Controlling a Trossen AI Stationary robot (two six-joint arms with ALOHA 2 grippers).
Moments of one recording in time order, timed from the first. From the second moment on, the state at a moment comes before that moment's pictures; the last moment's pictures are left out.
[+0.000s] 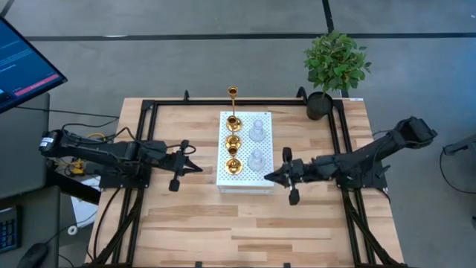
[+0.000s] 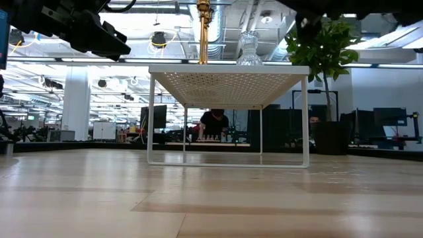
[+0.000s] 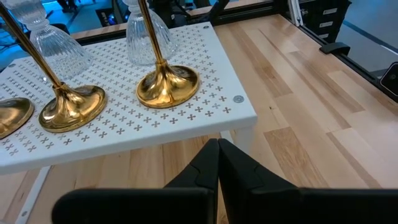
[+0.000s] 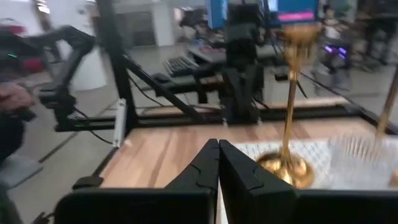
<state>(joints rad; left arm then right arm) -0.11 0.57 0.41 -0.05 0.00 0.20 0.36 1.18 0.49 0.64 0.30 0.12</state>
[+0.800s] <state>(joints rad) -0.11 0.57 0.41 -0.04 0.00 0.20 0.11 0.62 0.49 0.14 0.09 0.04</state>
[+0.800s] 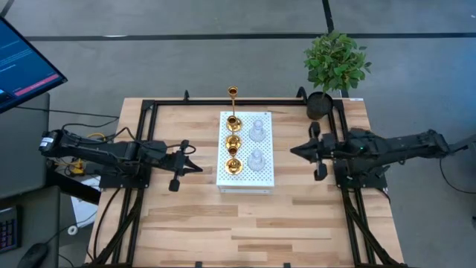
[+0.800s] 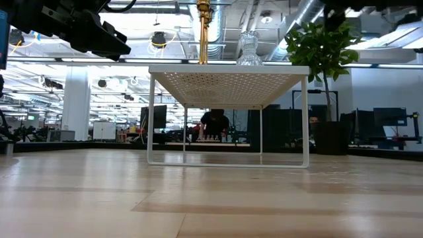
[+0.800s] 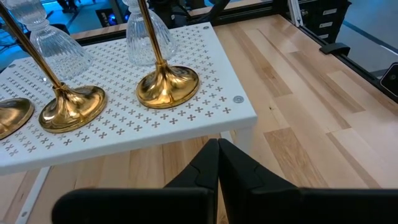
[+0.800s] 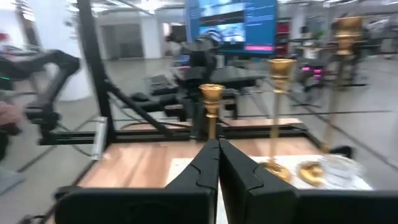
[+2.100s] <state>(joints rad) -0.11 0.57 0.41 -0.04 0.00 0.20 0.19 0.16 0.28 -0.11 0.07 0.06</state>
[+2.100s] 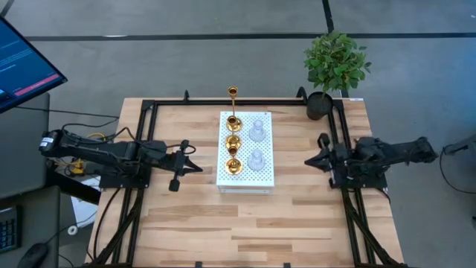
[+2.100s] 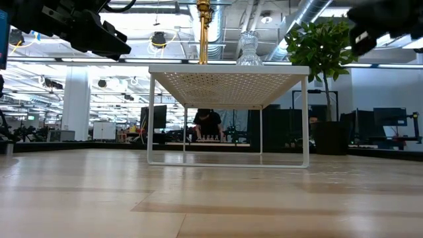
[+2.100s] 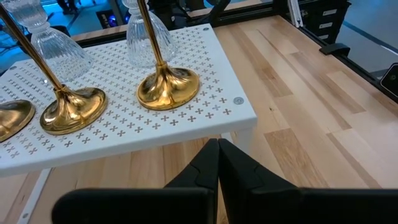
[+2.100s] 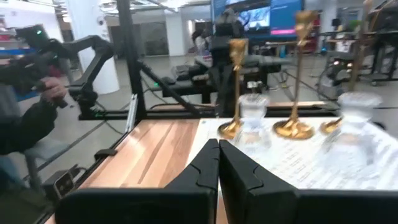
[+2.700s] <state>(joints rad) -0.11 0.57 0.41 -0.04 0.00 0.20 0.19 0.01 0.04 0.01 0.02 0.02</state>
